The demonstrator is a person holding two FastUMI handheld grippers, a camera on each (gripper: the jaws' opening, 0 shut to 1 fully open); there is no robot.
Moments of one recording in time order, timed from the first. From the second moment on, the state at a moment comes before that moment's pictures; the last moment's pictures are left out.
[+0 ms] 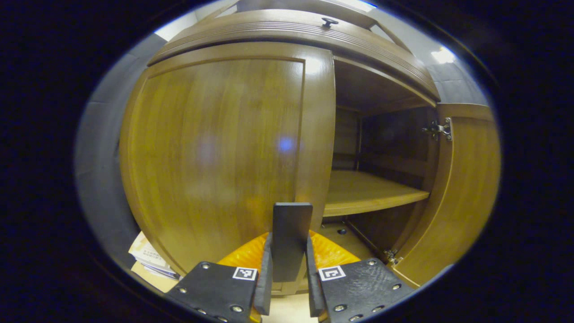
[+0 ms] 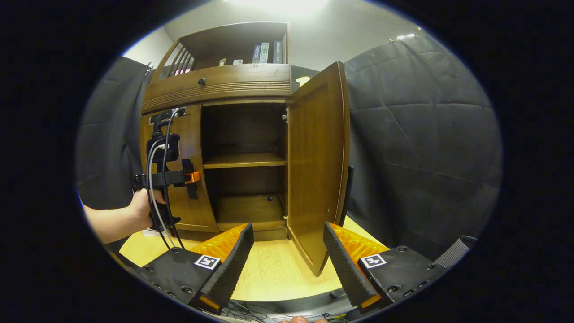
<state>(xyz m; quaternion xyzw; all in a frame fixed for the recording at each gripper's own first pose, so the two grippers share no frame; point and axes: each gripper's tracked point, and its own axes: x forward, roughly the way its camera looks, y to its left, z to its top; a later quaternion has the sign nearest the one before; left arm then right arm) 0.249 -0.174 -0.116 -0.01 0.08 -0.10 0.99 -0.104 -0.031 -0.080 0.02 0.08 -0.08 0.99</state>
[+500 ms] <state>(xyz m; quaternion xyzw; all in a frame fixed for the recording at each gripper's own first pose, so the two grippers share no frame) 0.238 -0.171 -0.116 -0.01 0.07 -0.12 0.99 -0.108 -0.024 -0.085 0.03 0.07 -0.09 0.99</state>
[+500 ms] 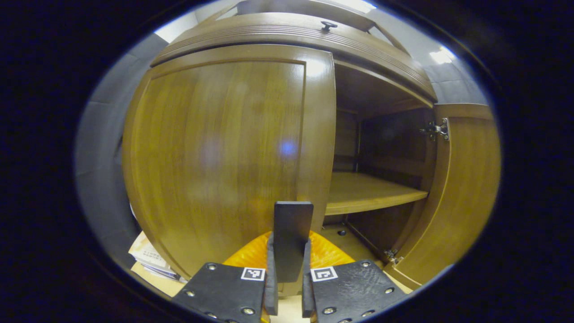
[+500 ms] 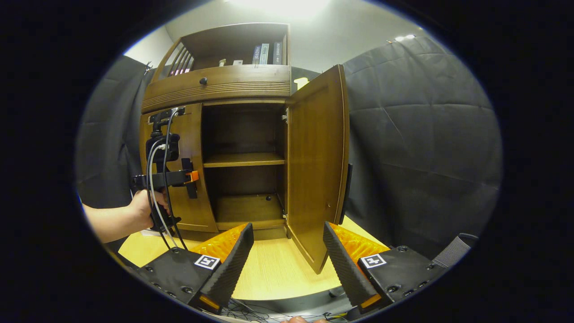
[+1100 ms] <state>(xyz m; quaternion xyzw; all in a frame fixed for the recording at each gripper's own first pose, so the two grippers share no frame) 0.156 -0.138 -0.114 -0.01 0.05 -0.17 0.98 -0.082 0.013 -0.090 0.03 0.07 -0.02 1.00</state>
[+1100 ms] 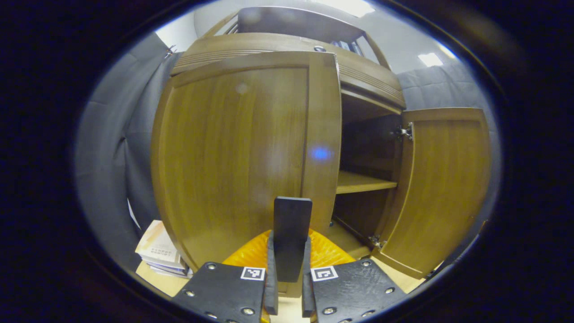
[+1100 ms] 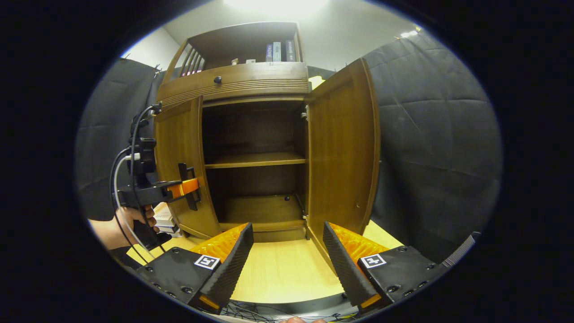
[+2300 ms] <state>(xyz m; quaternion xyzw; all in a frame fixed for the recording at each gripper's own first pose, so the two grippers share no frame) 0.049 0.010 -0.106 -0.05 0.04 -0.10 0.99 -0.028 0.099 -0.091 0.03 0.08 0.11 0.99</state>
